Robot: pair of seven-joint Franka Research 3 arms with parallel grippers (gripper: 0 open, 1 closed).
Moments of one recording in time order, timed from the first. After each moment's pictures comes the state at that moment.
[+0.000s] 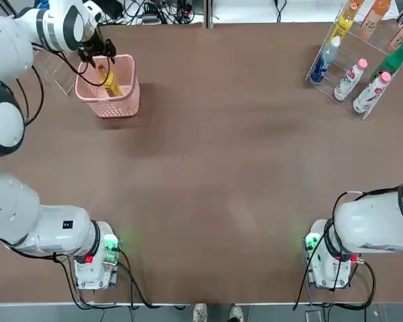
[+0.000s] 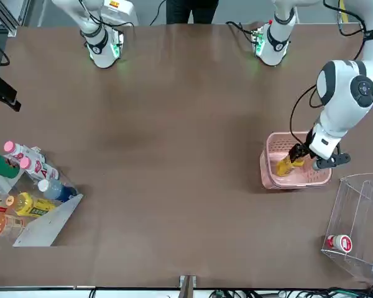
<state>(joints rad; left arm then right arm) 0.01 0.10 -0.07 -2.11 0.02 2.33 -0.24 -0.08 0.05 0.05 -1.36 0.00 1.44 0.05</state>
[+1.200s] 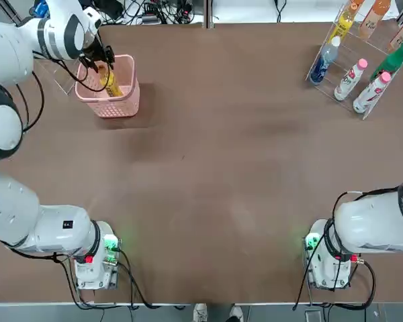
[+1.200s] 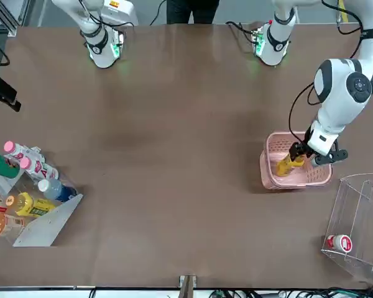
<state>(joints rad) 0.01 0.09 -0.07 -2.16 0.02 2.40 -0.24 -0.08 0.05 0.05 -1.36 0.00 1.44 0.05</state>
